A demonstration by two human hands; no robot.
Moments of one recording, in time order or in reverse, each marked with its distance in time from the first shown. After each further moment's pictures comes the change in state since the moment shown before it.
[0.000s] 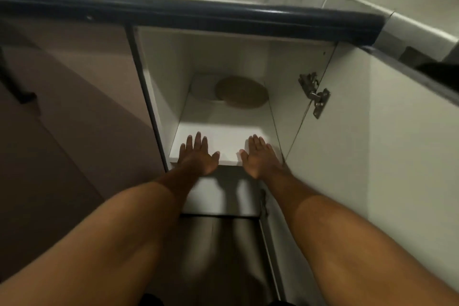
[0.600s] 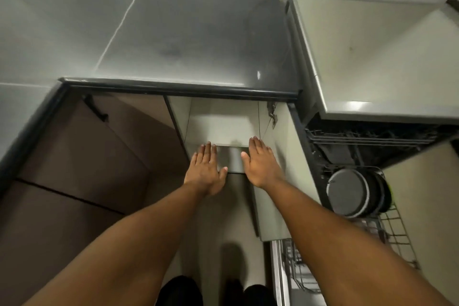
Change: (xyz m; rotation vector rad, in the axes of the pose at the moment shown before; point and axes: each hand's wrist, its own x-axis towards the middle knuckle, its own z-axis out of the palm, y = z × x) left_hand -0.249 0.064 -0.157 -0.018 -0.139 0.084; right_hand -0.215 -0.049 -0.198 0.118 -0.099 0.012
